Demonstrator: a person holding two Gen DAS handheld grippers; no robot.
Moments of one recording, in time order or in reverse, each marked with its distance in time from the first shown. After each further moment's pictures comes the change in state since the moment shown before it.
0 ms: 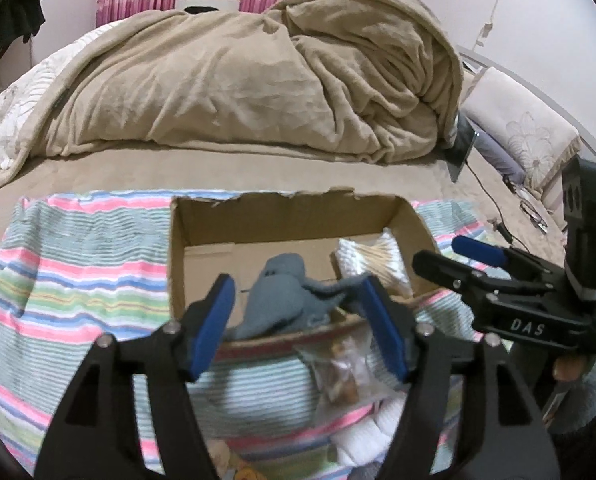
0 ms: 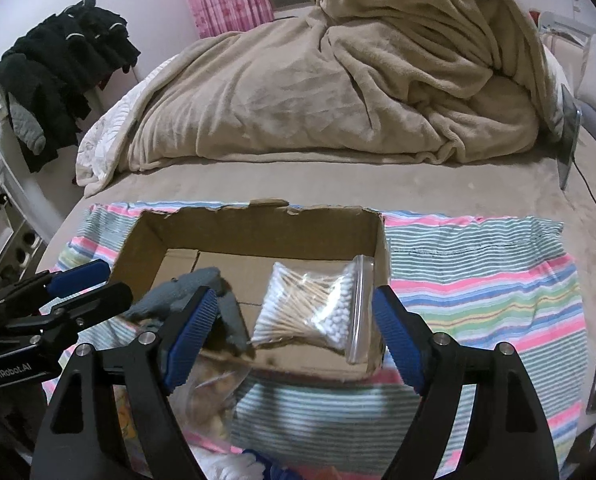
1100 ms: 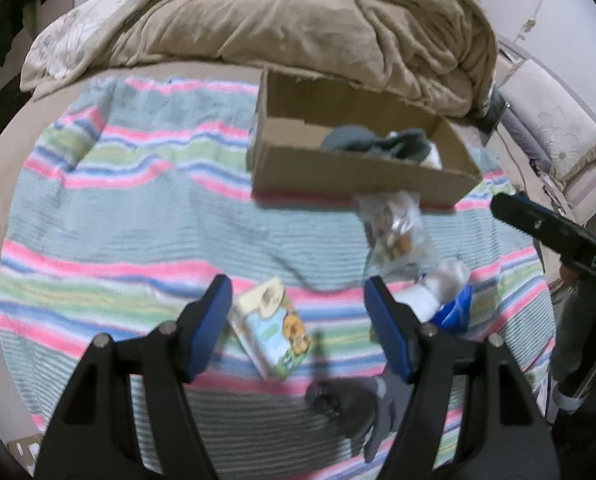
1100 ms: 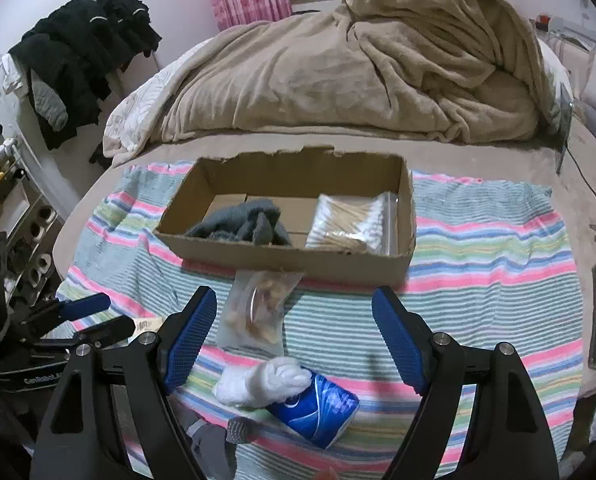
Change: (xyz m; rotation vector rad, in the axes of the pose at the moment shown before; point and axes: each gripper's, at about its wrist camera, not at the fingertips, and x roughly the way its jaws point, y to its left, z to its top) left arm -0.040 0.034 -0.109 -0.122 0.141 0.101; right arm -0.046 0.035 -0.058 -0.039 0.044 0.035
